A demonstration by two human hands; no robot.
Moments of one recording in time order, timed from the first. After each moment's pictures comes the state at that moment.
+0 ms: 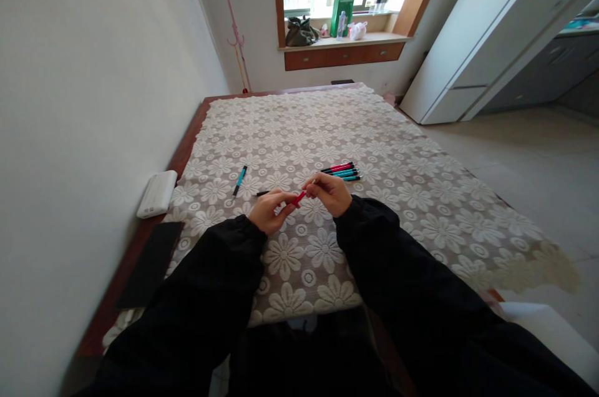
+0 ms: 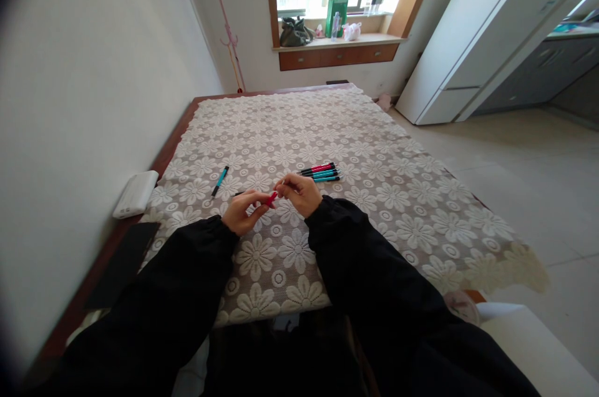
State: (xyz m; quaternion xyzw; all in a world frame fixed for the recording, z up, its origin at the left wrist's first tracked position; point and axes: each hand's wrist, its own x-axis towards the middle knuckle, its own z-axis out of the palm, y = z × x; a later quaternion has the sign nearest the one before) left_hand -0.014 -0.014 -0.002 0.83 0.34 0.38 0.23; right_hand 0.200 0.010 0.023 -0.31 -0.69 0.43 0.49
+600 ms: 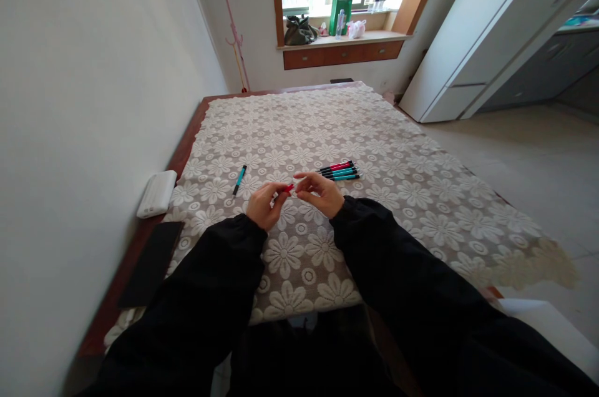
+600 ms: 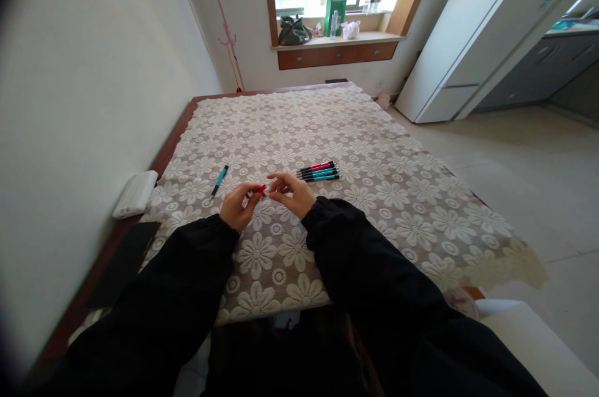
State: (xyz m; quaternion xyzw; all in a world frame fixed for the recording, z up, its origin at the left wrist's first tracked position) left_hand -0.016 -0.011 -0.003 0.78 0.43 0.43 0.14; right_hand 0.190 0.013 0.003 -0.31 -0.70 0.44 0.47
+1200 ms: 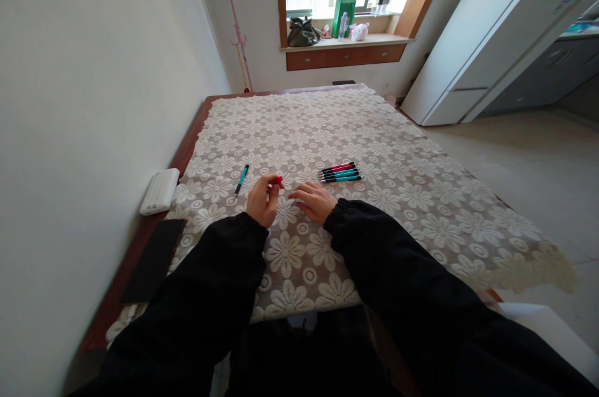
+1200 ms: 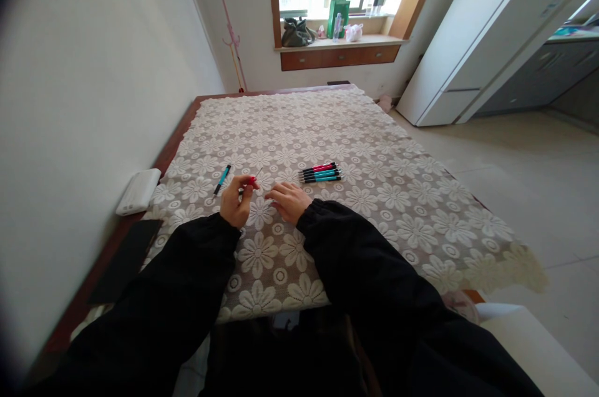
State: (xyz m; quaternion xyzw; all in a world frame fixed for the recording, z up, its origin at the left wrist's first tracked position) left_hand -0.015 -0.010 -0.001 0.72 0.46 0.51 0.12; right_hand 0.188 0.018 -0.015 -0.28 -0.92 0.10 0.25
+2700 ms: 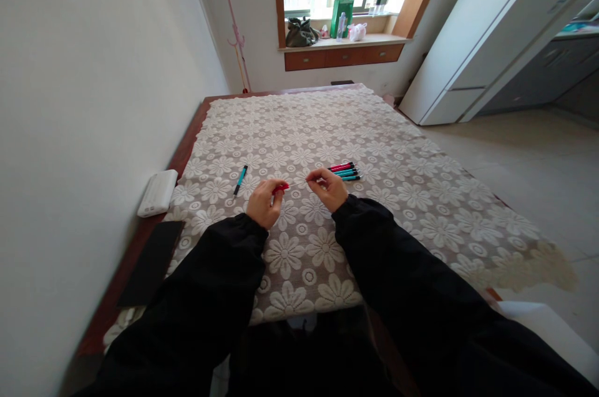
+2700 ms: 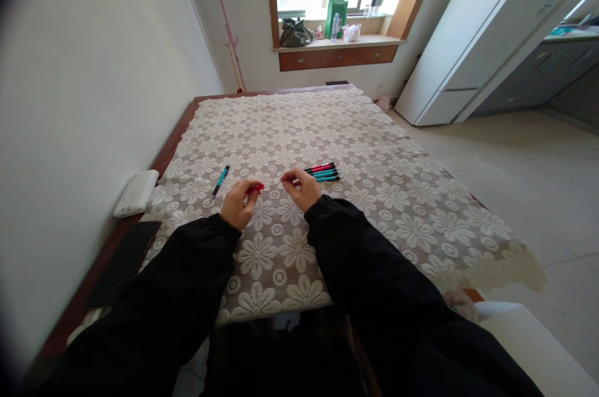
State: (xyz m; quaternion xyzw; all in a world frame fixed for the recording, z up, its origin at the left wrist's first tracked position) left_hand -0.014 -0.007 0.000 0.76 0.48 0.41 0.14; right_hand 0.197 0.027 -0.002 -0.41 -0.67 0.34 0.52
